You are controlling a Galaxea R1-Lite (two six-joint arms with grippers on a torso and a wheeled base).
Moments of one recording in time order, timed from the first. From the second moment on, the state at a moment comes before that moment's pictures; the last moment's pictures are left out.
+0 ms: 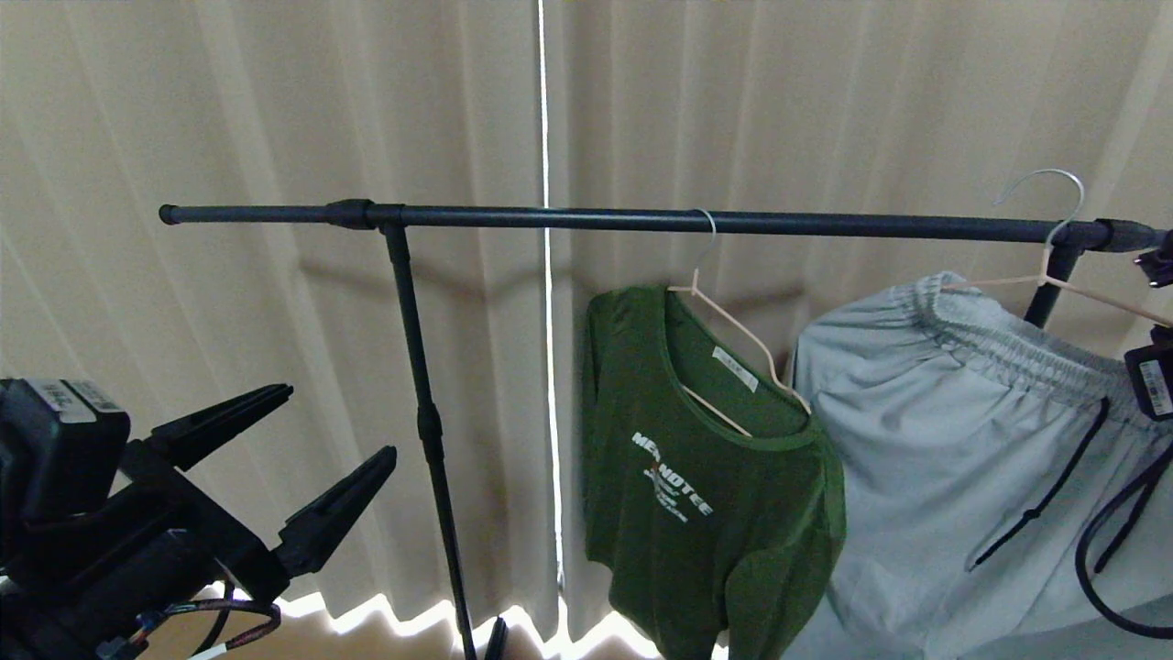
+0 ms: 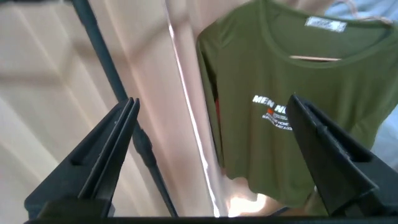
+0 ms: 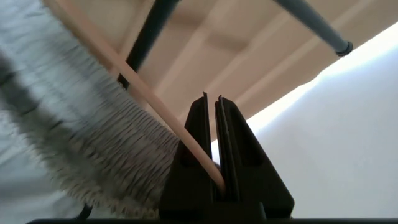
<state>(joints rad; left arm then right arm) -0.42 1.27 -0.13 -1.20 -0.06 0.19 -0.07 1.34 -0.72 -0.40 -0.45 -0.45</state>
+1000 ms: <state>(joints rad) -0.42 1.22 -0.13 -1.19 -0.06 0.21 0.03 1.54 -0.76 -0.48 -0.46 -0.44</state>
